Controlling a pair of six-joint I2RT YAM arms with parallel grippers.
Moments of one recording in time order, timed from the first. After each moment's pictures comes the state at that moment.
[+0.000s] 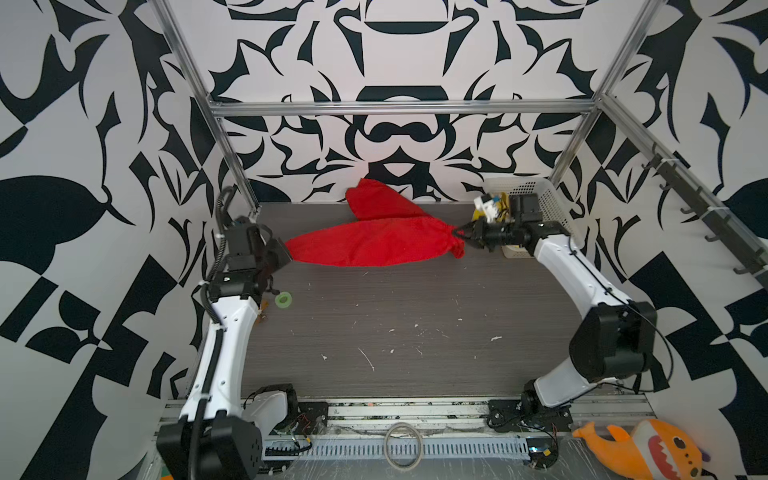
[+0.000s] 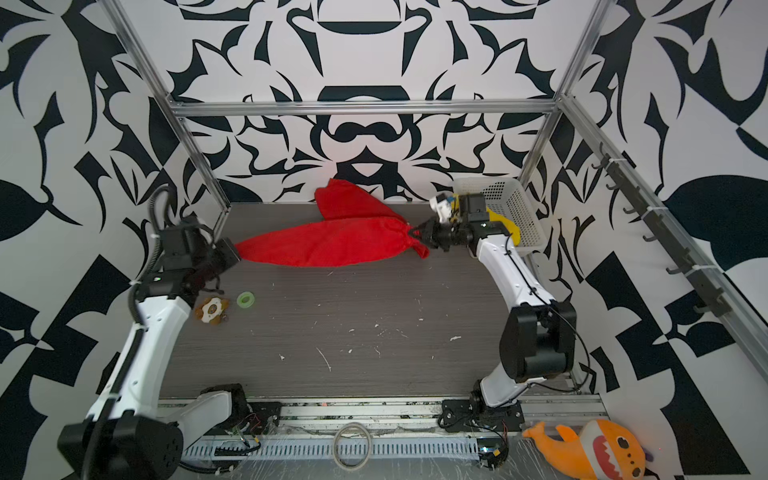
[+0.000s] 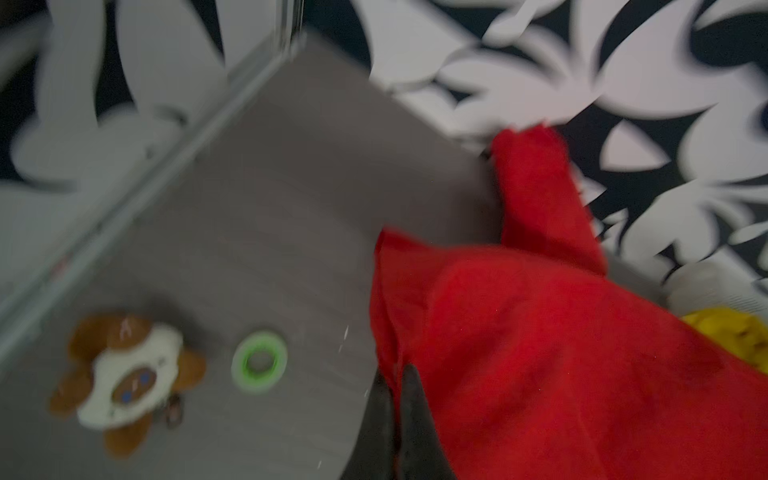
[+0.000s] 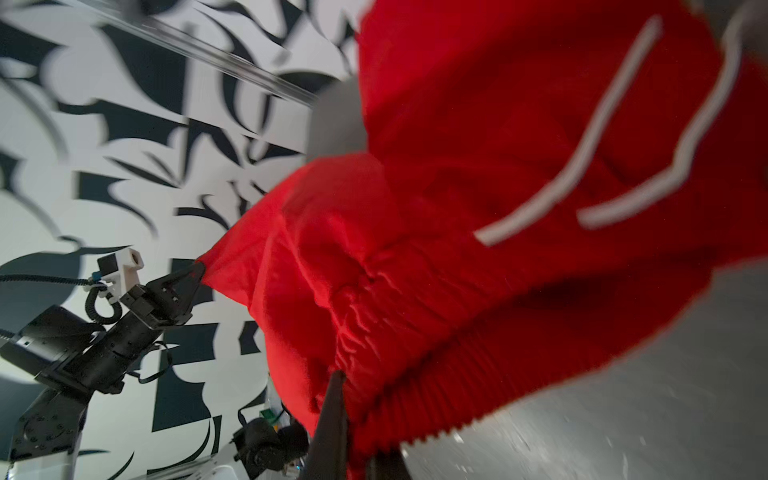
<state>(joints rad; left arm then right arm) 0.08 1.11 0.99 -0.63 0.07 -0.50 0.09 1.61 1.29 -0.58 -0.84 0.49</state>
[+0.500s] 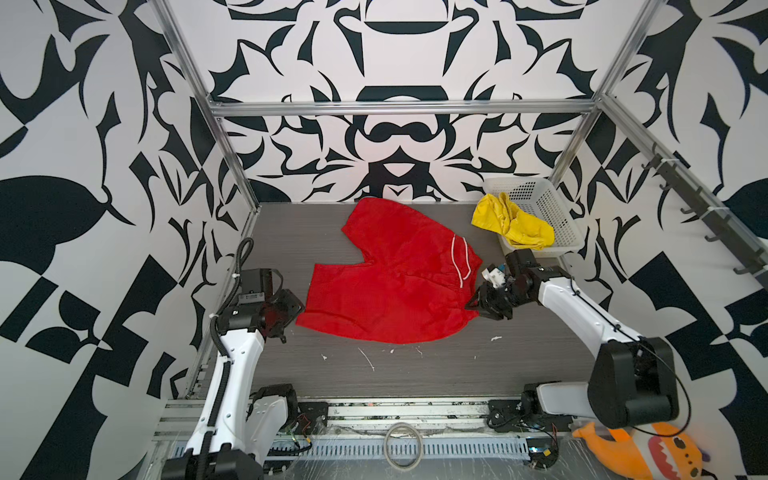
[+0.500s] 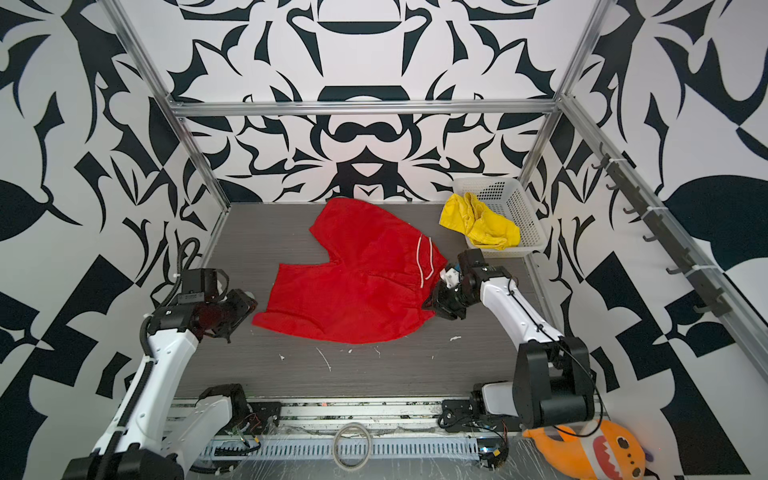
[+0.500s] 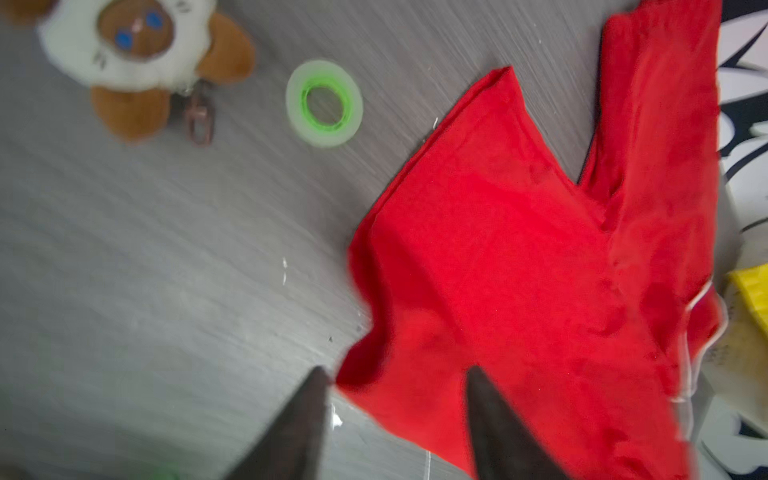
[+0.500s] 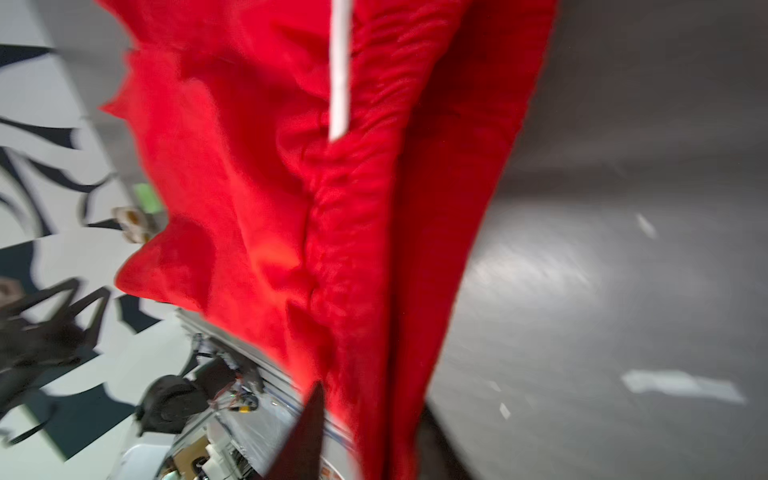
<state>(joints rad) 0.08 0.88 0.77 -0.92 0.17 -0.70 0.09 1.32 0.89 -0.92 -0.58 0.43</state>
